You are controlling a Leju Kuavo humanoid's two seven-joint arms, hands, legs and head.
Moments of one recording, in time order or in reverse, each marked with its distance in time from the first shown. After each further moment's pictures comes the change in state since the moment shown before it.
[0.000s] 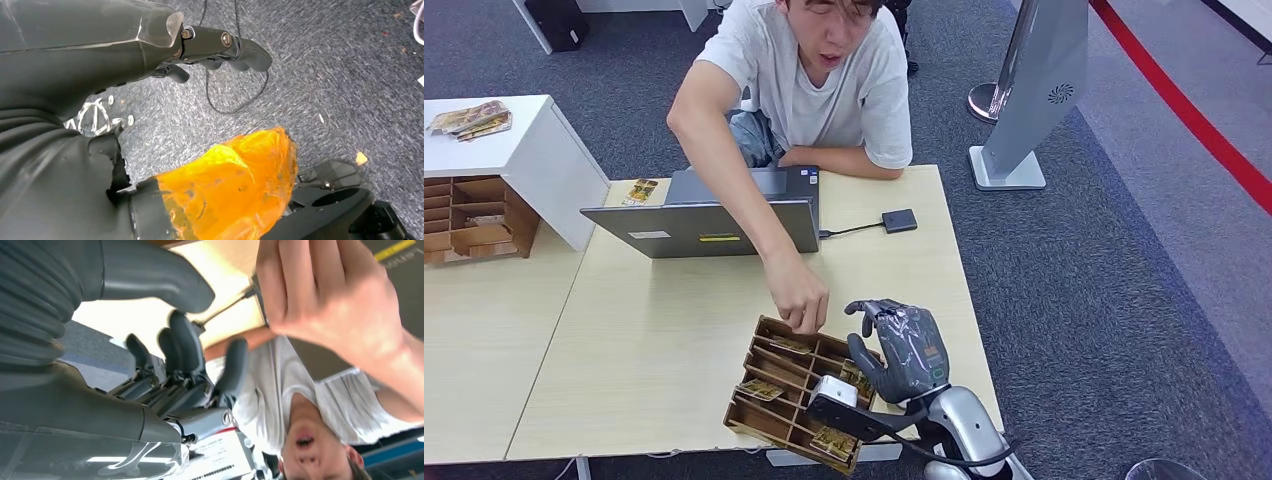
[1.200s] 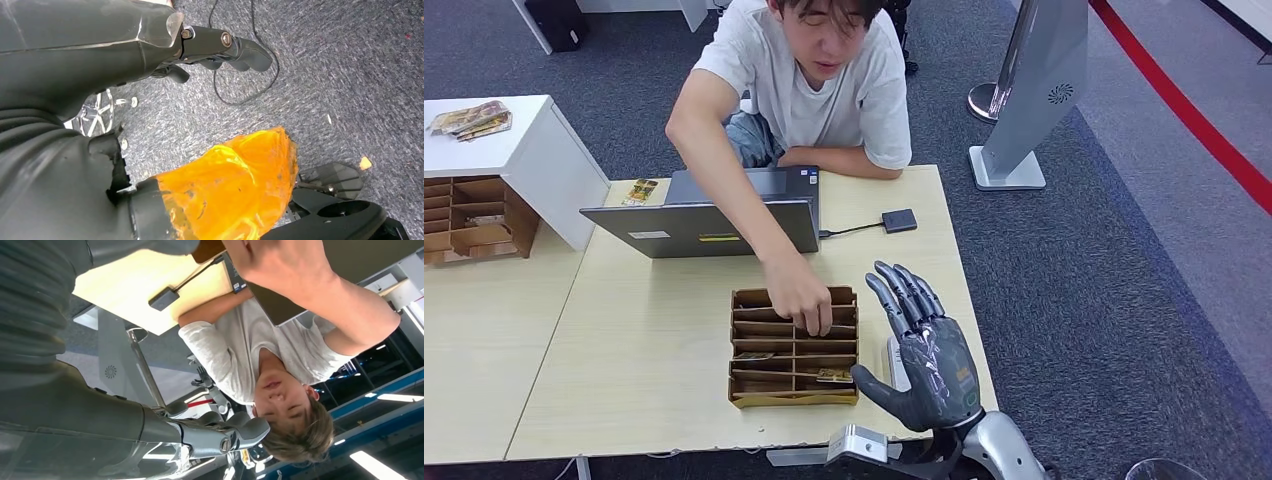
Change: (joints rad) left arm 0.020 0.000 0.063 0.000 0.047 0.021 -0.022; right arm 0.078 -0.110 0.035 -0.269 -0.007 -0.014 -0.018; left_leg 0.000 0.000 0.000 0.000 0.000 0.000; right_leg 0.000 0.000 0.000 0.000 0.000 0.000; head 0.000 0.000
